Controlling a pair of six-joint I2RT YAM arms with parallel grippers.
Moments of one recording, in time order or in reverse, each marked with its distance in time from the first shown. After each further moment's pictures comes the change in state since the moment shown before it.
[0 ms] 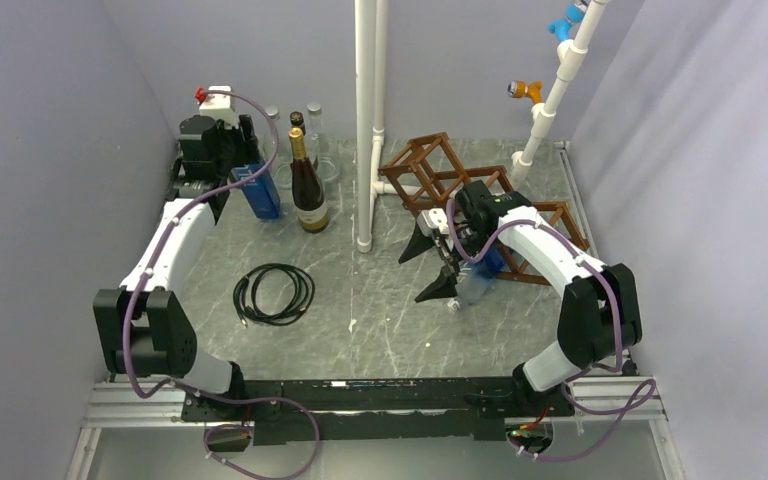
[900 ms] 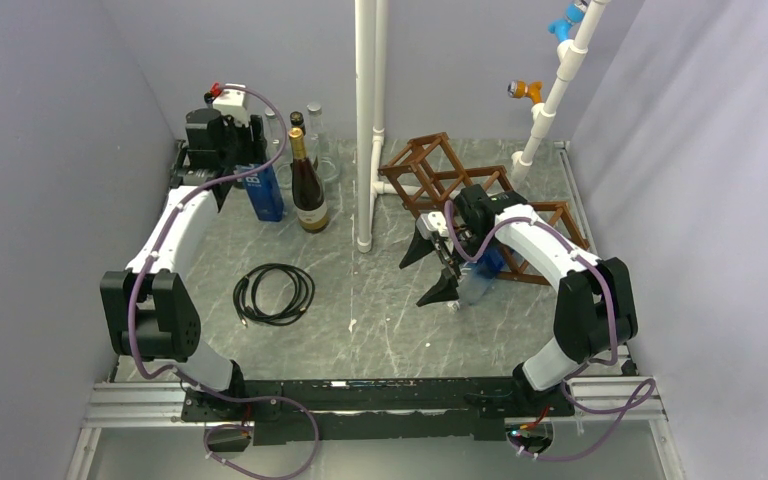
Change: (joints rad) left arm 0.001 0.108 0.090 -0.064 0.105 0.076; right arm -0.001 0.034 0.004 -0.082 0.004 -0.080
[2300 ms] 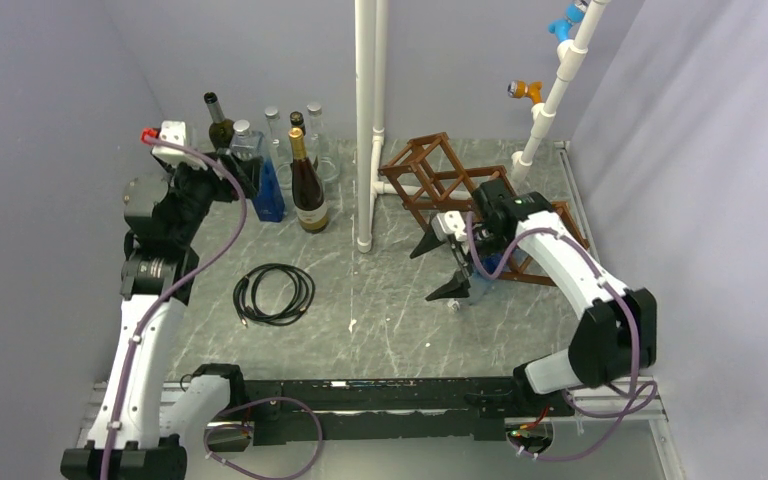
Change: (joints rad) left arm 0.003 -0.634 -0.256 -0.013 0.124 -0.233; right arm -0.043 -0.117 0.011 -0.043 0.030 -0.039
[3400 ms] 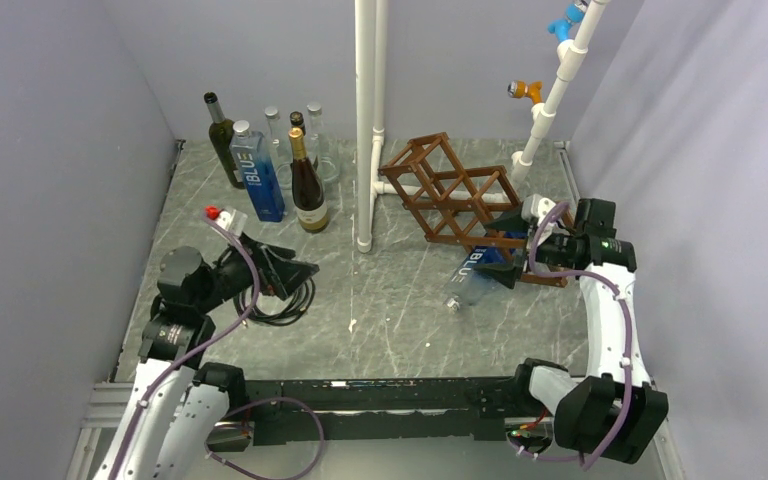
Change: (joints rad) left arm -0.100 -0.391 -0.450 -0.145 0.480 -0.298; right arm -0.543 -0.396 -0.220 0.269 -0.119 0.365
